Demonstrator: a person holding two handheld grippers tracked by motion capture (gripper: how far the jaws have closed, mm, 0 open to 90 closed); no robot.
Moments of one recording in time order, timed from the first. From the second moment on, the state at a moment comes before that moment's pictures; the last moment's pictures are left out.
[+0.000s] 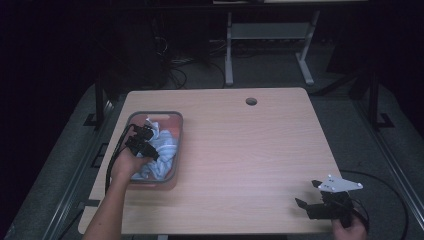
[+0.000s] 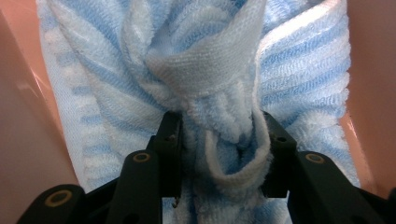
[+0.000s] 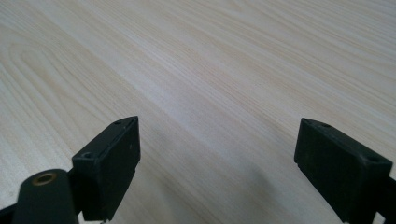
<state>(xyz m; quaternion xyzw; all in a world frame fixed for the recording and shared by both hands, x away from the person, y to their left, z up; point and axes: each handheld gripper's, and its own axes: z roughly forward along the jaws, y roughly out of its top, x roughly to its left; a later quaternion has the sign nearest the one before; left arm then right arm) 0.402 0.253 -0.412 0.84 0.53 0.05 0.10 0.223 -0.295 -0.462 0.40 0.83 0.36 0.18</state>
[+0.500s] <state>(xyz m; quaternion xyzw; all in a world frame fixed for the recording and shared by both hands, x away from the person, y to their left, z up) 0.394 0.271 -0.404 0.81 0.56 0.03 0.16 0.223 -0.293 -0.461 0.40 0.83 0.36 0.19</state>
